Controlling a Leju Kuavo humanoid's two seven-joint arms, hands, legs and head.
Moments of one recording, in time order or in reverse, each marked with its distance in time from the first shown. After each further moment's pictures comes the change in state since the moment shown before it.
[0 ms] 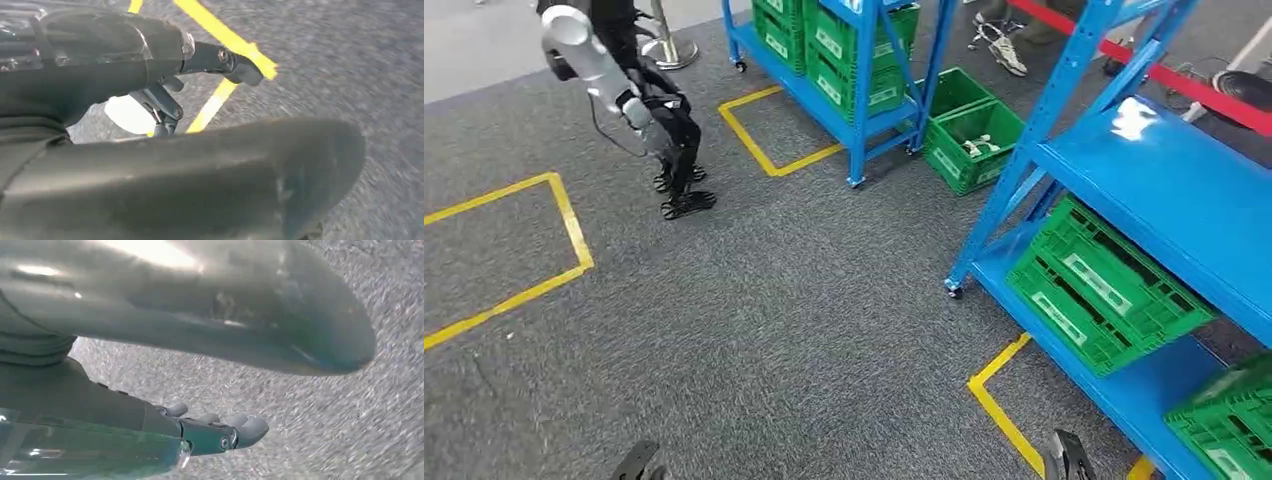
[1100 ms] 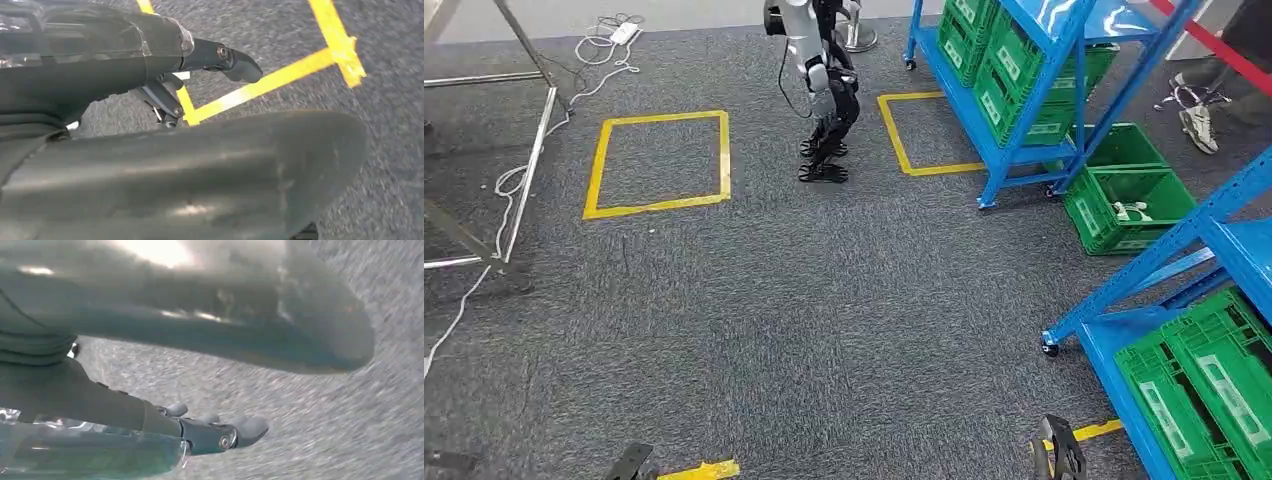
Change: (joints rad) left arm 0.026 0.016 0.016 -0.008 0.015 0.018 -0.015; right arm -0.028 0.027 -0.057 -0.007 0.082 -0.010 0.038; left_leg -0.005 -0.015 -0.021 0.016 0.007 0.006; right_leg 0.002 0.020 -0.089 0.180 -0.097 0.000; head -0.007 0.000
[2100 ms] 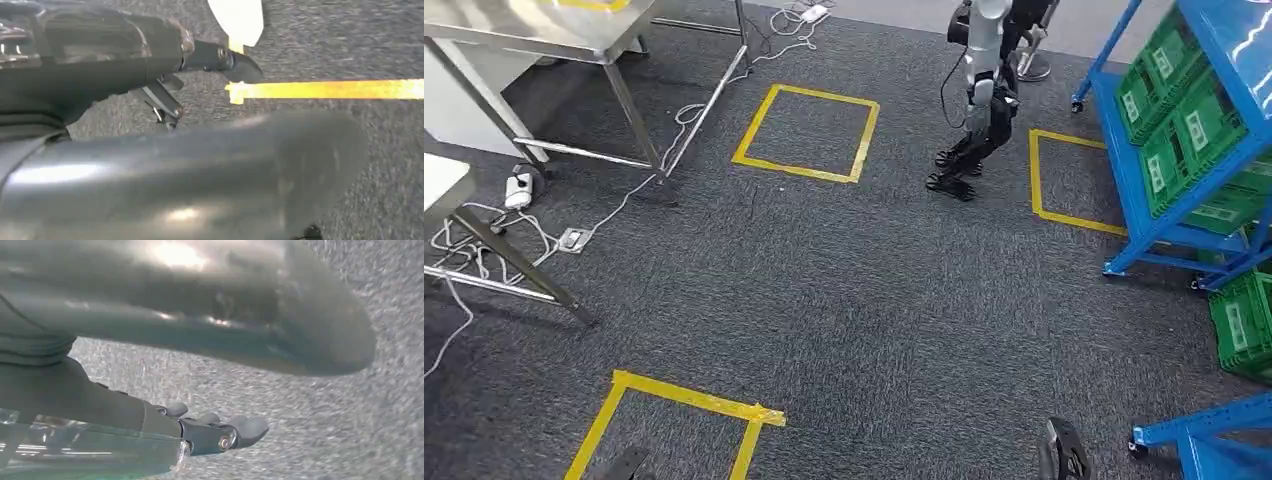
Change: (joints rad) left arm 0.006 0.017 -0.001 -0.002 -0.005 0.006 0.002; right arm 0.007 0.000 -0.043 0.003 0.040 0.003 -0.002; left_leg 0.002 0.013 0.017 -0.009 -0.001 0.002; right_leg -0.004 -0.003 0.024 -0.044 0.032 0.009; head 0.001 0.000
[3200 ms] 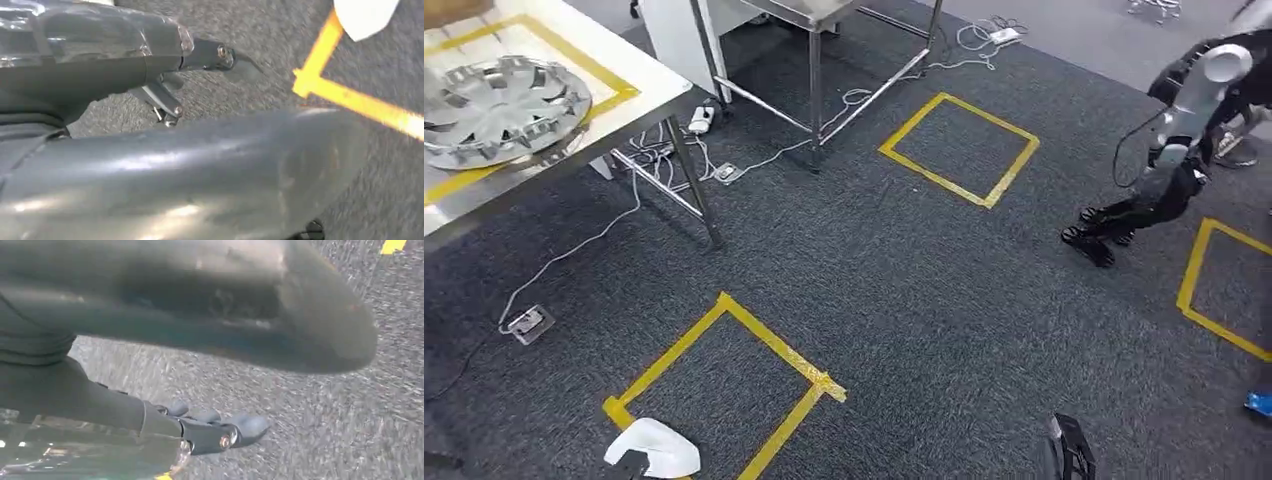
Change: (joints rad) left arm 0.016 0.011 0.003 -0.030 -0.001 0.005 0.001; right arm -0.002 0.001 -0.064 -0.002 0.076 0.016 -0.003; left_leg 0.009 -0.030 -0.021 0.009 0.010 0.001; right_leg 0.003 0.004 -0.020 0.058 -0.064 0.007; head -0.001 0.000
